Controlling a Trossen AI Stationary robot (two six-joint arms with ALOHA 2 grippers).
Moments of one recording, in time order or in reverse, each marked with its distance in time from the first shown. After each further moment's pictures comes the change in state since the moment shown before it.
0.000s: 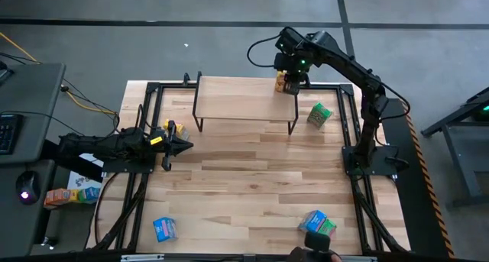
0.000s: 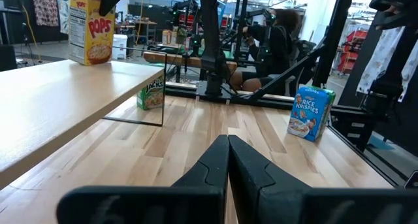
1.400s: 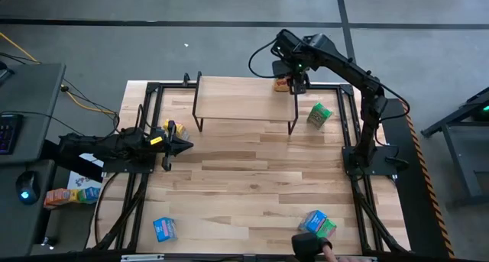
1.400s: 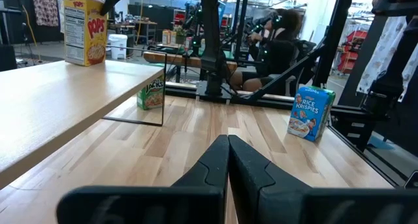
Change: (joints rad) left arm 0.000 0.000 0.000 0.000 0.000 0.000; right arm 0.045 0.000 0.000 0.034 0.143 -0.388
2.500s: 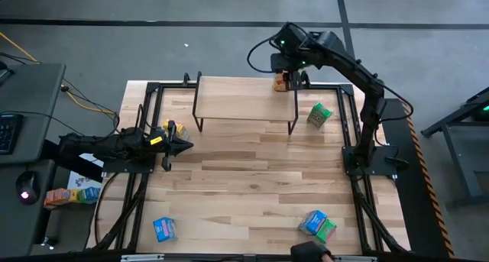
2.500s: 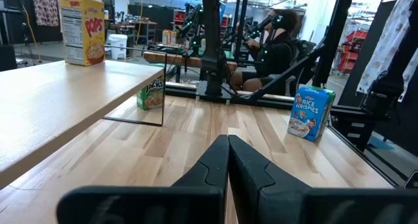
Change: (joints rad) left arm 0.000 0.000 0.000 0.000 0.000 0.000; right arm 0.064 -0.001 0.199 0.003 -0.022 0.044
